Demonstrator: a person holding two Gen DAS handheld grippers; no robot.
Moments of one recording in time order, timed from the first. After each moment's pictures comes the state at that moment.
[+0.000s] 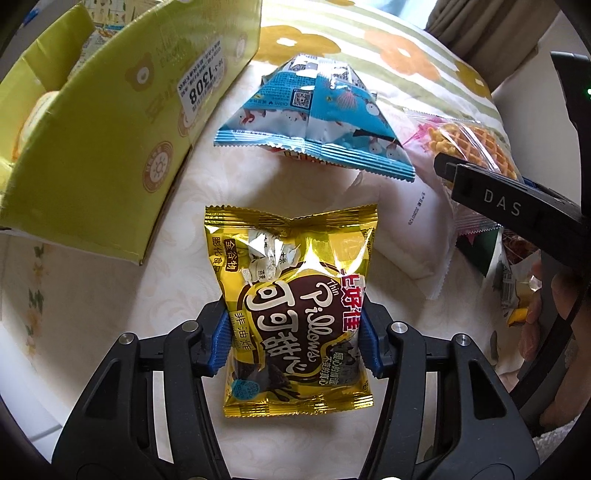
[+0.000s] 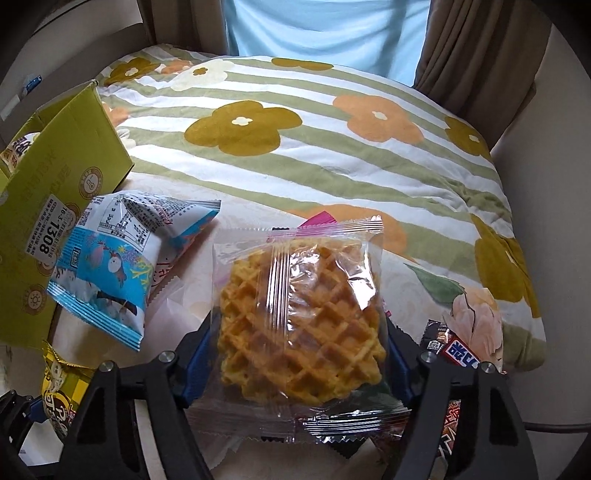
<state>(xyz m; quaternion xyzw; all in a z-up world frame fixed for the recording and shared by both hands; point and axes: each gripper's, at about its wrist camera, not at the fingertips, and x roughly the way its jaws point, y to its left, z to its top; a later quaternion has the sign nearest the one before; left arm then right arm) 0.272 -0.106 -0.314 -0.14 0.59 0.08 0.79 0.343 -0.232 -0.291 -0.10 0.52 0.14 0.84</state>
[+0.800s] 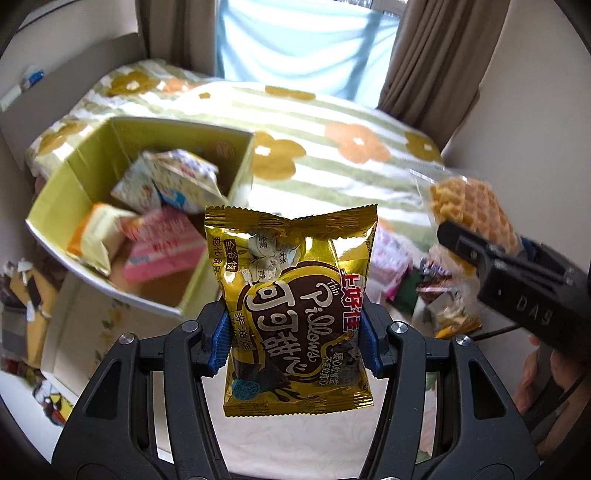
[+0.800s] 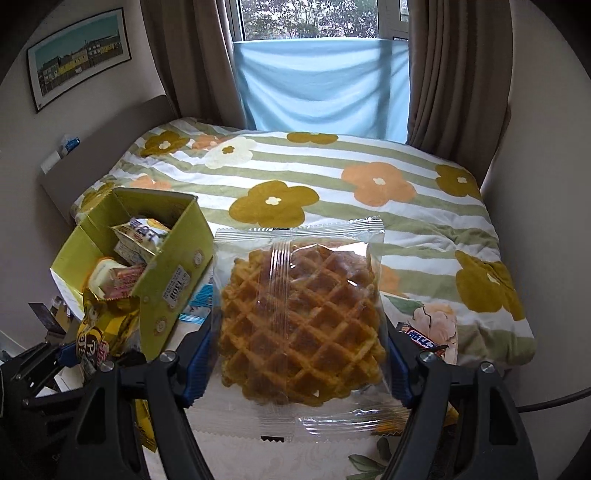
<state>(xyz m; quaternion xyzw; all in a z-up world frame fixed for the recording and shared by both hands) 0.223 -0.076 -0.148 -0.11 0.44 0.04 0.89 0.249 -0.241 -0.132 -0.03 0.41 0.18 0.89</state>
